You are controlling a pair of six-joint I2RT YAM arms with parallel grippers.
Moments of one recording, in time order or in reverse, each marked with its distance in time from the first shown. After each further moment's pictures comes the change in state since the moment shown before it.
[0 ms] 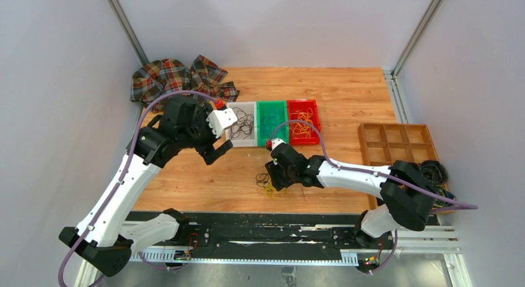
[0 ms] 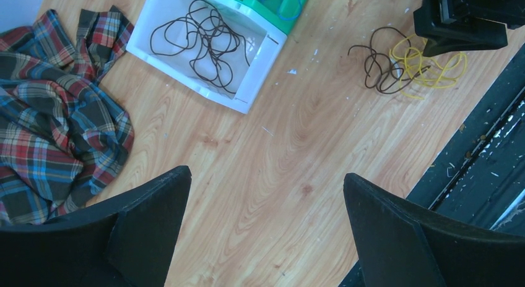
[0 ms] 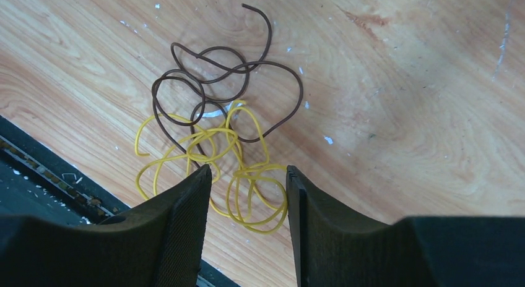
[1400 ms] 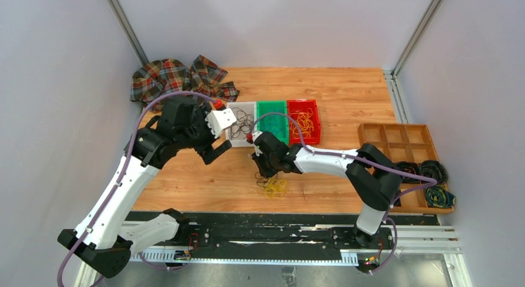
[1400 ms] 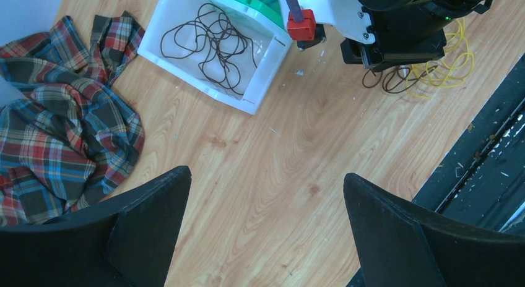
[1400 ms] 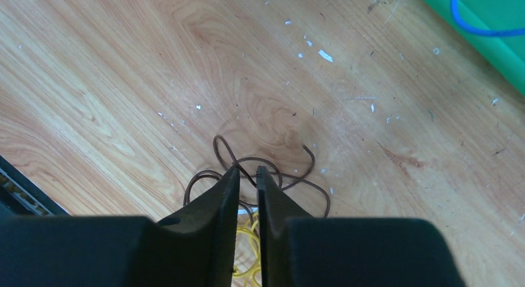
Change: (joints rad) left arm 0.000 -0.011 0.007 -0.001 -0.011 0.021; right arm -0.030 0.277 0.239 0.044 -0.113 -0.133
